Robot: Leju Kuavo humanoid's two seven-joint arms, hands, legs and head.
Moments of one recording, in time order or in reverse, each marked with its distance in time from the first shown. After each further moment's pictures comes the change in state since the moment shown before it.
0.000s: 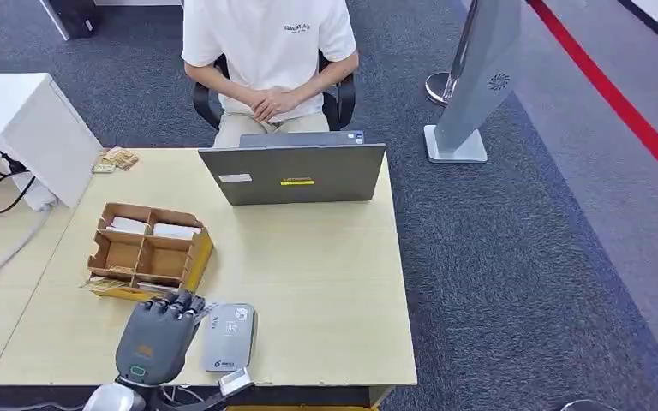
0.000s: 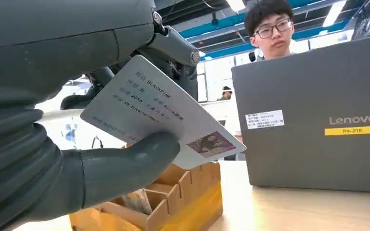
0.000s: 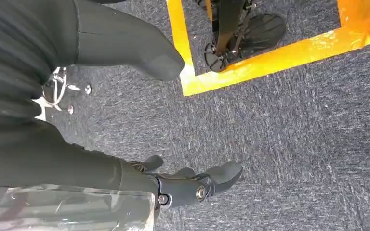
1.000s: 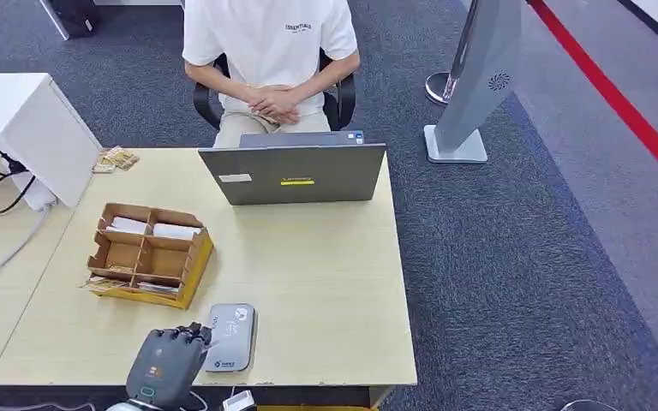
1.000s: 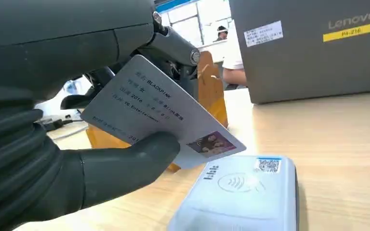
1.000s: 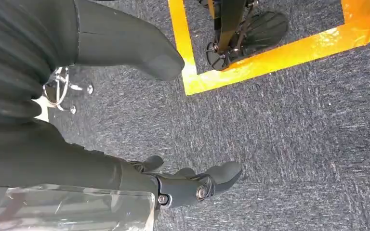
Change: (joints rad) left arm 0.076 0.005 0.001 0.048 0.064 -0.126 0.027; right arm 0.000 0.000 -0.023 0.000 0.022 0.002 0.005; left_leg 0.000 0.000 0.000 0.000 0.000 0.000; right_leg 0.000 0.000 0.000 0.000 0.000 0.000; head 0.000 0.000
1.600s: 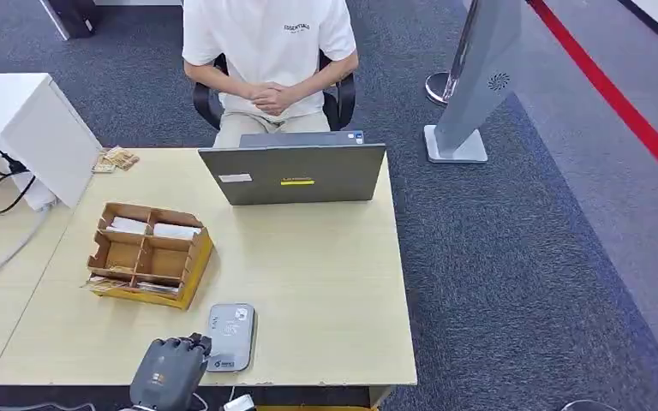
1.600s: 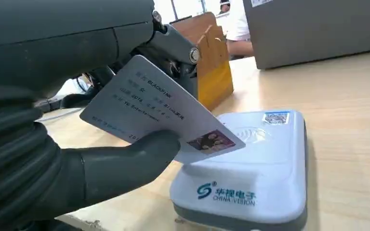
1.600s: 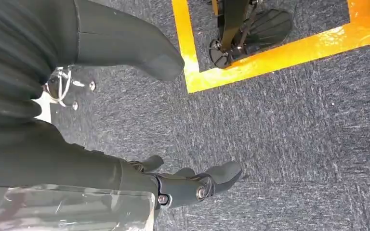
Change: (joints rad) left arm 0.011 0.007 -0.005 0.055 0.056 -0.042 0.035; right arm -0.001 0.000 -0.016 0.000 0.035 0.005 0.003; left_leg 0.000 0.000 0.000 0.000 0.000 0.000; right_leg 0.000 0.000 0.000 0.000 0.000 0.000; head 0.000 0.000
